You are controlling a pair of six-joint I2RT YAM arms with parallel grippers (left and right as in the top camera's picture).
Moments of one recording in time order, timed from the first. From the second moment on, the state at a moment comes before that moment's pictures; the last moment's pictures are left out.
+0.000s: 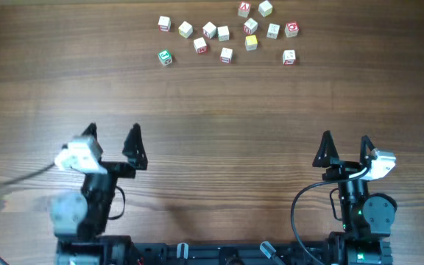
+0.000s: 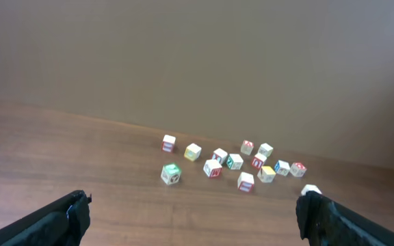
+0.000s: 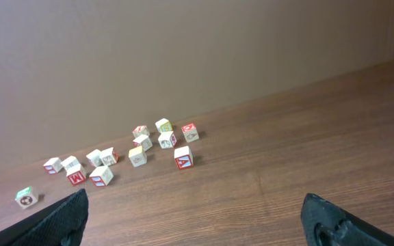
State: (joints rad) left arm -0.02 0.28 0.38 -0.14 0.12 -0.28; right arm -0.07 0.03 0.01 0.00 -0.05 0.29
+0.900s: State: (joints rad) left arm -0.23 1.46 1.43 -0.42 0.24 -0.16; right arm -0.07 0.03 0.01 0.00 -0.05 0.29
